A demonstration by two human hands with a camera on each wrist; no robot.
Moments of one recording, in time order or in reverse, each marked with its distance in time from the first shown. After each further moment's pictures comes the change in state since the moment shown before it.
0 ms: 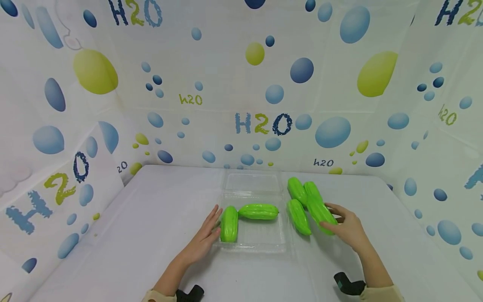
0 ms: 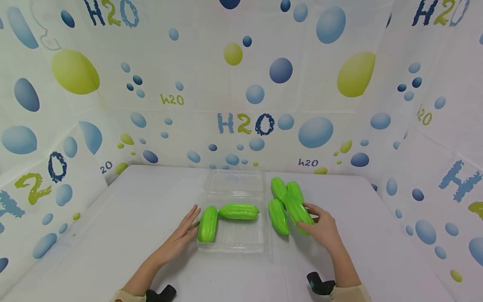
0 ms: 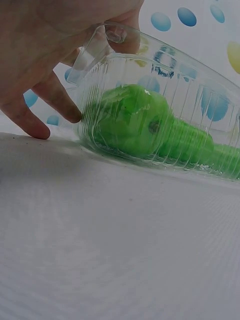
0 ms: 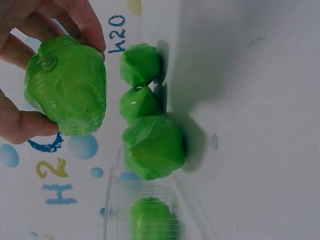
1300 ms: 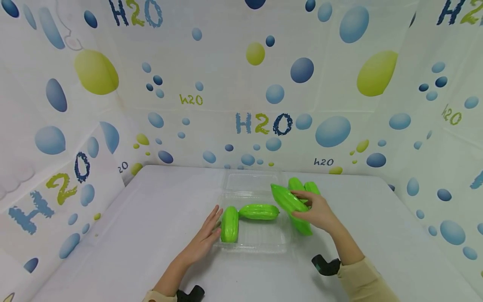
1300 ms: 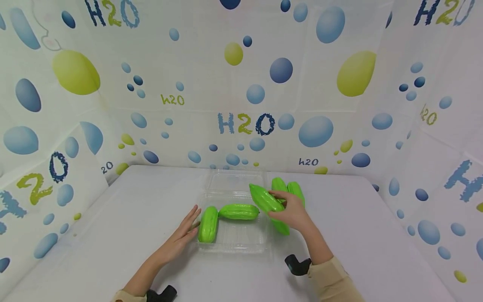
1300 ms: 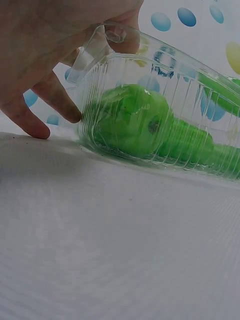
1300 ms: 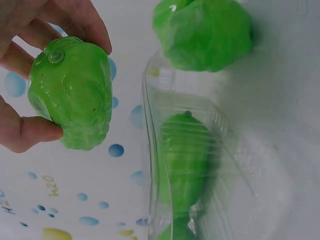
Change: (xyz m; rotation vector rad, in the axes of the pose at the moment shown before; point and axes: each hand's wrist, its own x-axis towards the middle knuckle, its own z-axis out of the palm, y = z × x) left_hand 0.000 -0.001 0.001 -0.019 0.000 0.001; right_hand 0.035 -0.058 0.029 0.053 -0.137 -0.187
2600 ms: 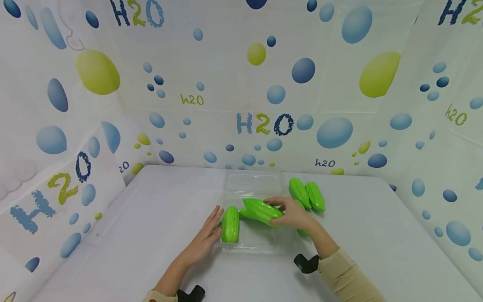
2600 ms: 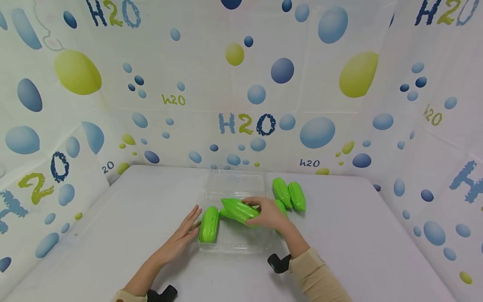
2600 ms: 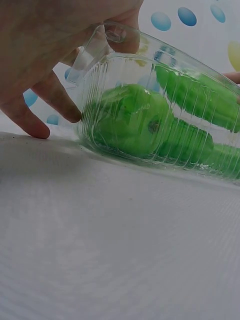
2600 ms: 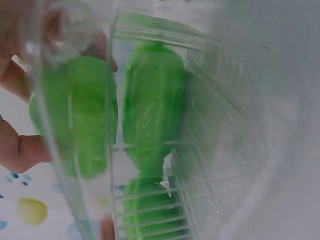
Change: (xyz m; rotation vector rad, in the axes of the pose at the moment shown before) left_hand 0.000 0.000 -0.001 -0.001 -0.005 0.011; right_hand 0.025 -0.011 0.048 0.026 -0.246 -0.204
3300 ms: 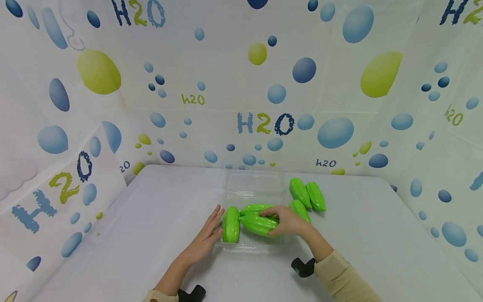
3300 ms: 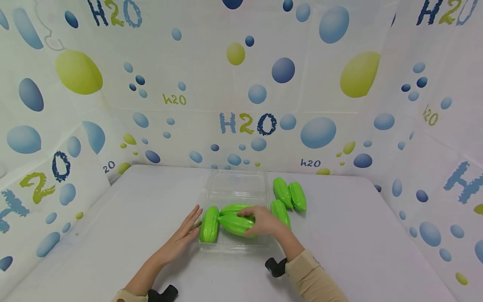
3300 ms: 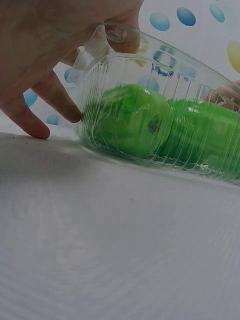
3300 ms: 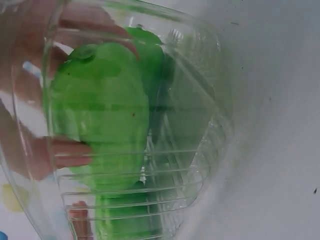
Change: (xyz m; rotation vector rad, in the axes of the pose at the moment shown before) left_hand -0.001 0.000 -0.001 -0.038 -0.014 0.011; right_hand 0.001 0.000 0.018 -0.070 -0.171 -0.010
